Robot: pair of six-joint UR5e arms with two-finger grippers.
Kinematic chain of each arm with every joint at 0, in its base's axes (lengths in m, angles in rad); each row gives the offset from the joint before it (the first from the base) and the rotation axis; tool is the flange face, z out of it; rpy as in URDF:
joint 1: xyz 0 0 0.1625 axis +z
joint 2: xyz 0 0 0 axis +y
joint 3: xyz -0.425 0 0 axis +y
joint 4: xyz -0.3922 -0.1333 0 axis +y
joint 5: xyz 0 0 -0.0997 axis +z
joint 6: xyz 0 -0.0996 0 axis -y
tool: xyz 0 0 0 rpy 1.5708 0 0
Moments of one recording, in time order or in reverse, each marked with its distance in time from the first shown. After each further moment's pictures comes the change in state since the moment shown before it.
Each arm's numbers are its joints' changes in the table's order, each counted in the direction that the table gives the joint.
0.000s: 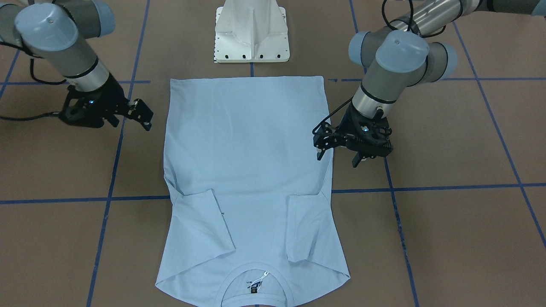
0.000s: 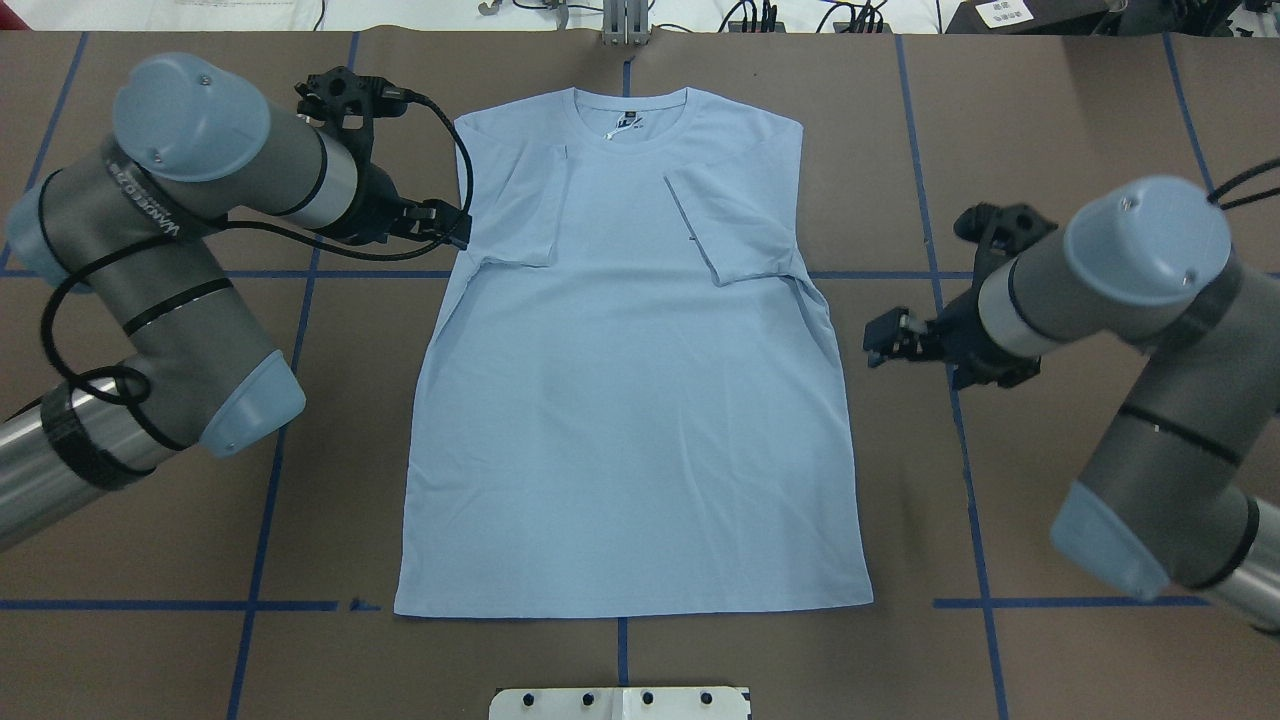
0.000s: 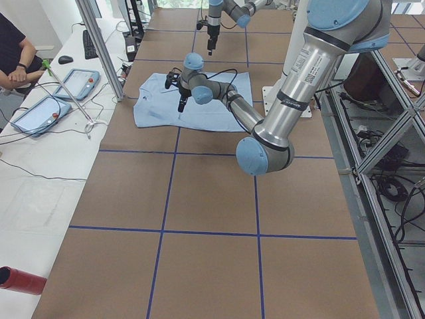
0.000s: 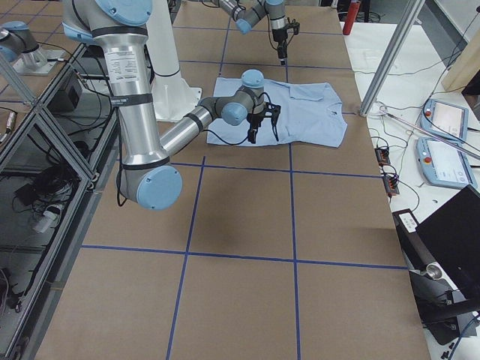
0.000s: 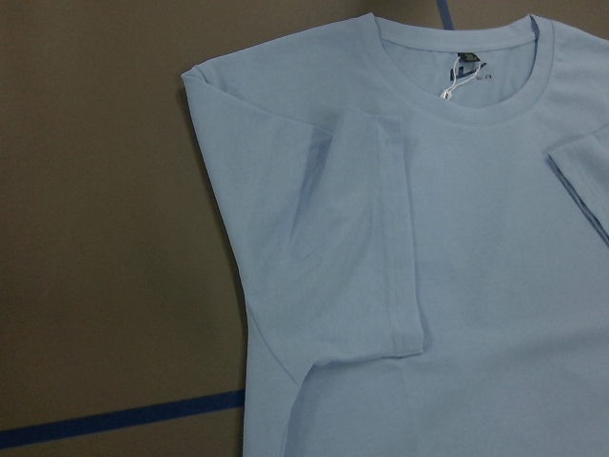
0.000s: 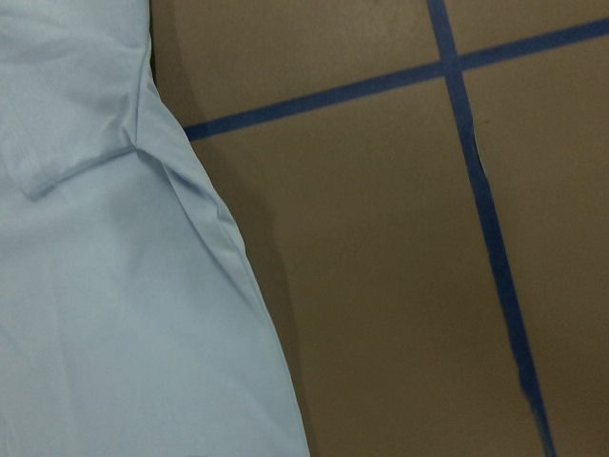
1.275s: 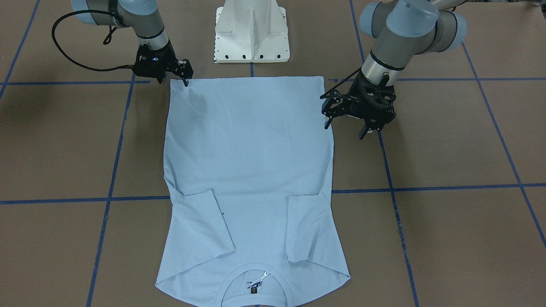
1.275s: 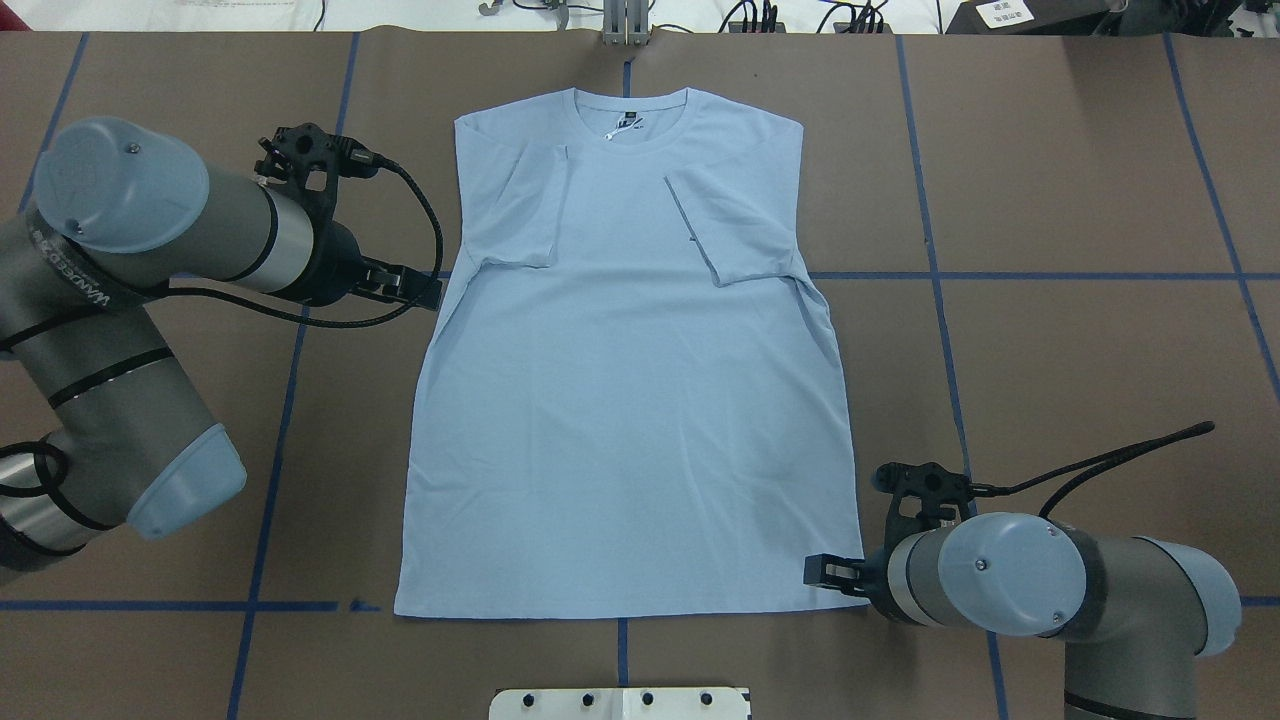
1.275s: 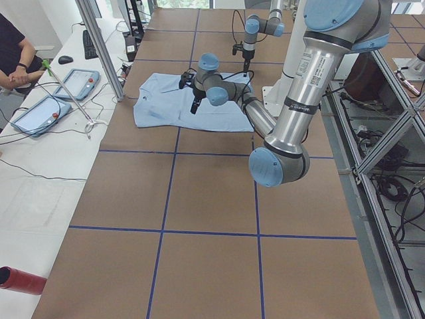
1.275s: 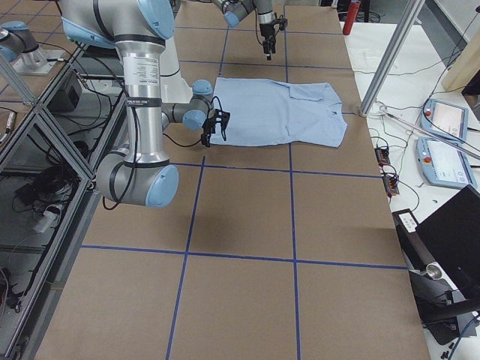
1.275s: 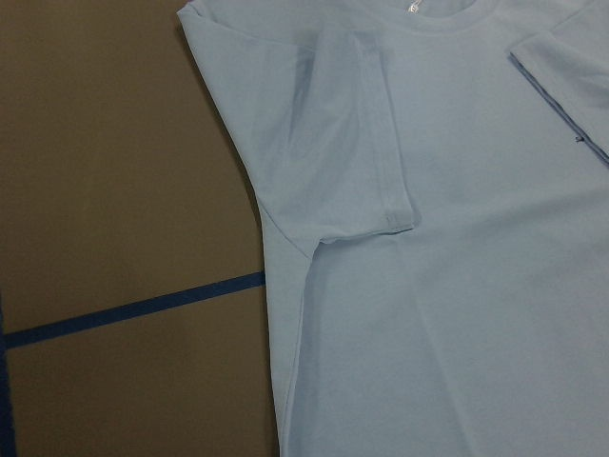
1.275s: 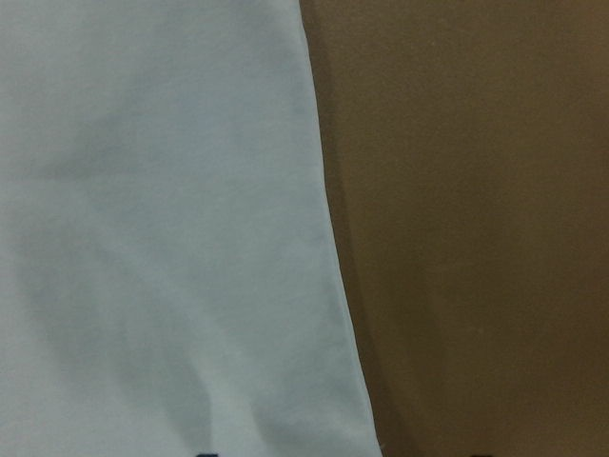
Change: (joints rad) left arm 0.051 -0.102 0.133 -0.027 -0.006 0.047; right arm -0.433 0.094 -0.038 -0.043 0.277 0.240
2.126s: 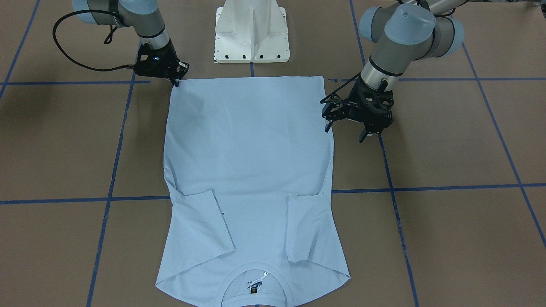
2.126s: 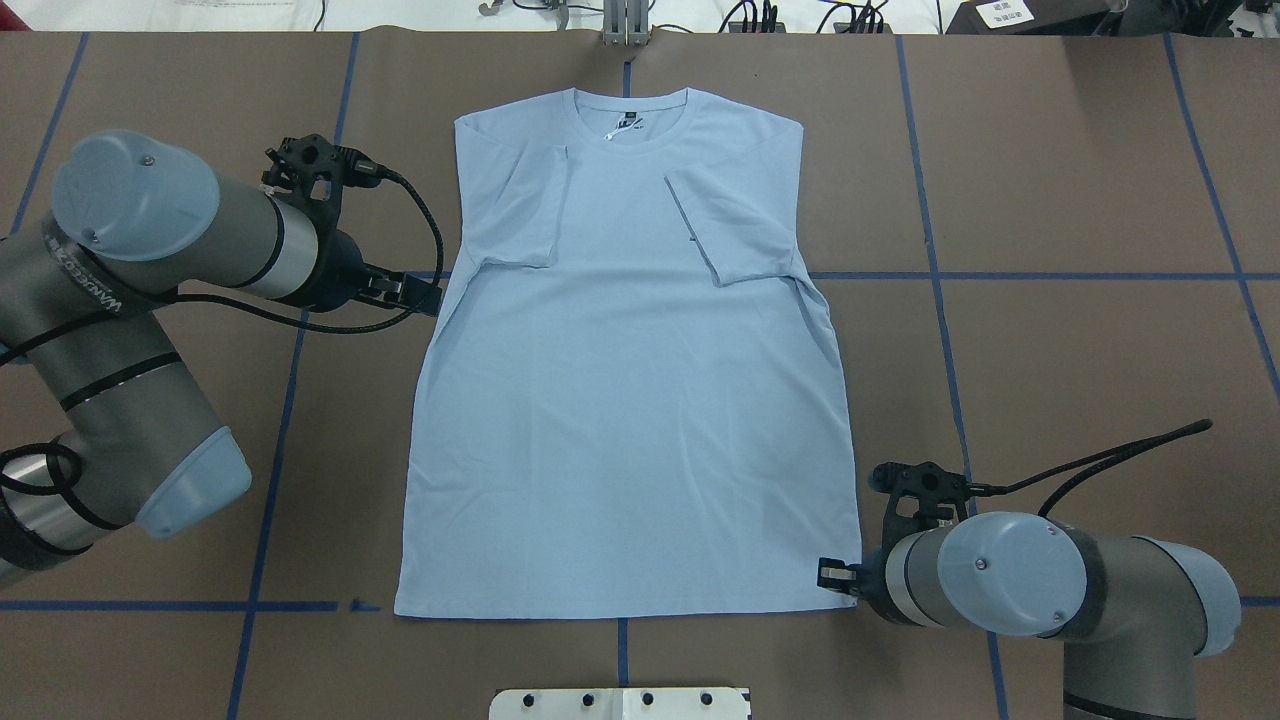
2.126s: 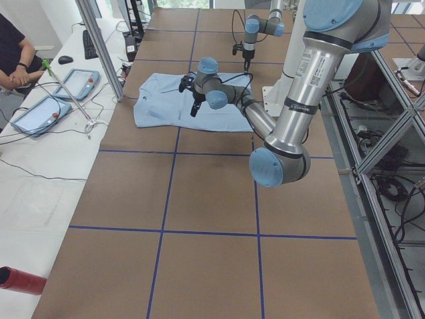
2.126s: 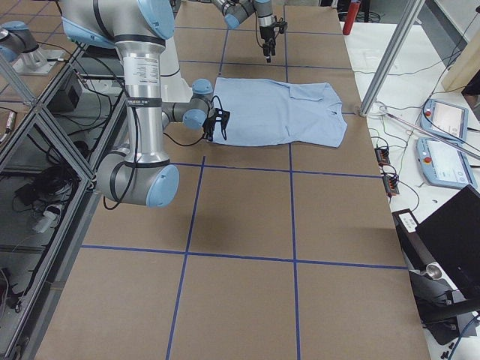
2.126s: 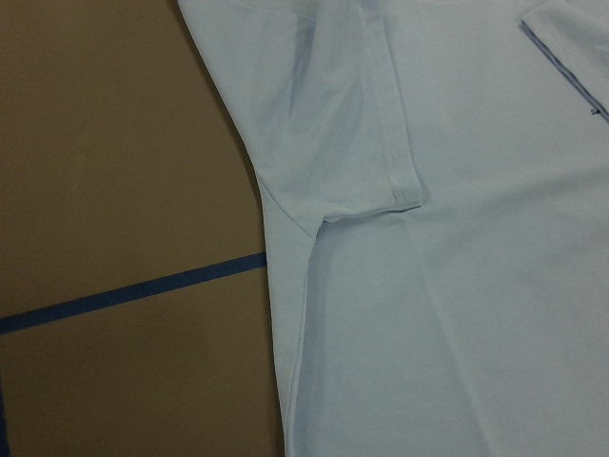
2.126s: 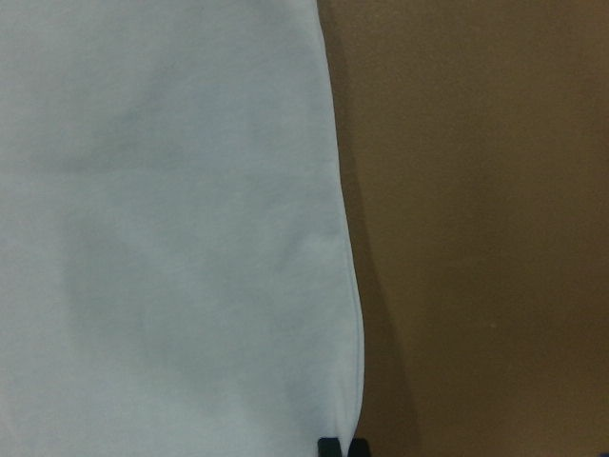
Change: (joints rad) left arm 0.005 -0.004 -0.038 0.039 -0.003 0.006; right arm 0.001 -0.004 -0.010 0.000 -0.004 -0.006
